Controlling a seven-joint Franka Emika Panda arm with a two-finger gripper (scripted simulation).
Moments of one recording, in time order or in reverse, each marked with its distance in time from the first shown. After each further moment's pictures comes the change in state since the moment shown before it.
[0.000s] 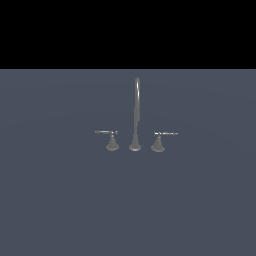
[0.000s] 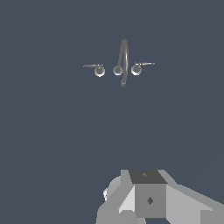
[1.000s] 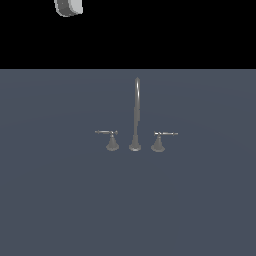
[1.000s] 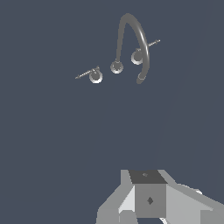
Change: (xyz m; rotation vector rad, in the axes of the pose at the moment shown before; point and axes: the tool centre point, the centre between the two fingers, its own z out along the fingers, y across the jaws) arm 0.044 -0.070 0.104 0.002 -0.008 0.387
